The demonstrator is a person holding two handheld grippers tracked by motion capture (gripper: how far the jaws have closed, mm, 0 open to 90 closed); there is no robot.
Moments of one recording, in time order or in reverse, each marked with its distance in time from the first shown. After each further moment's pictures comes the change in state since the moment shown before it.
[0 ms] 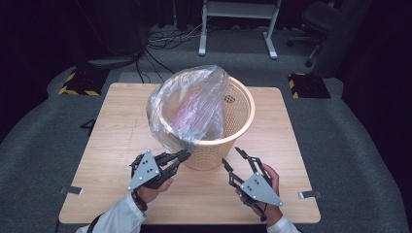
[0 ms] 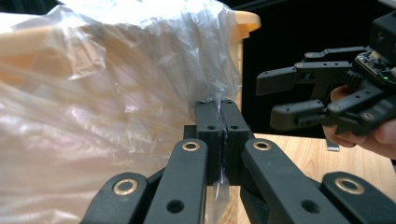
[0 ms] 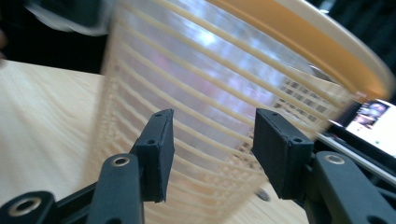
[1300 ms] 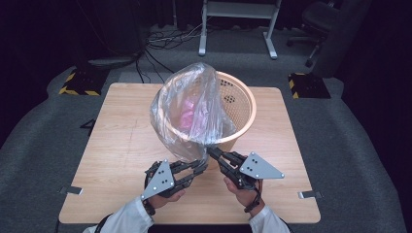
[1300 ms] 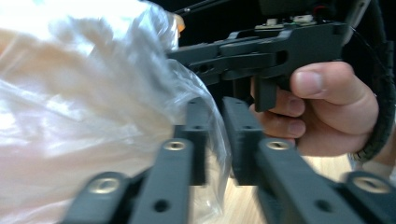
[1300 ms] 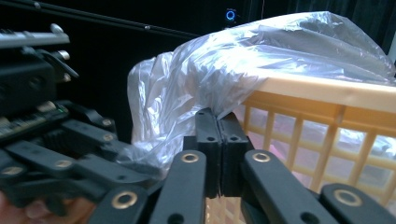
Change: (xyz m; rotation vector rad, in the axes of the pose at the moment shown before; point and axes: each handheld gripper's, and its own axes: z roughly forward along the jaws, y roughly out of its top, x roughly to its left) left arm -0.025 0.002 0.009 0.004 -0.125 0.074; right arm -0.011 0.028 0.036 -0.183 0.298 0.385
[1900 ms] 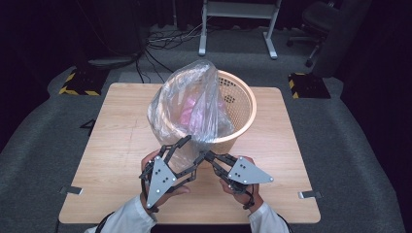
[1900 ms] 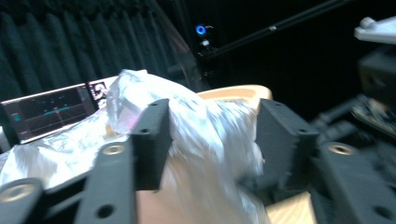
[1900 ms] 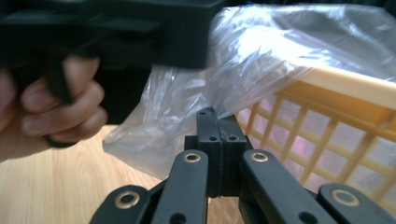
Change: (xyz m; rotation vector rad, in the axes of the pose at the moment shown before) left arm -0.007 0.045 0.006 -0.049 0.387 0.059; right arm 0.010 -0.004 0.010 0.063 0.042 -0.195
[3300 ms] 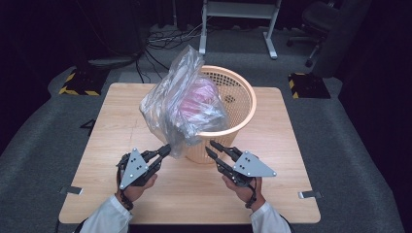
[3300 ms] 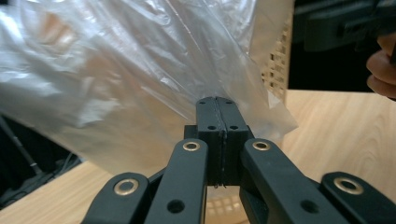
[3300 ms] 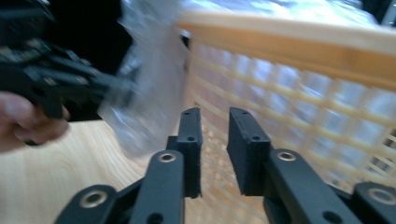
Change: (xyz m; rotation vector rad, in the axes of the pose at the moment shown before) left arm 0.063 -0.068 -0.033 0.226 -0.090 -0.039; right arm -0.013 -0.012 -0.001 0.033 -0.081 0.090
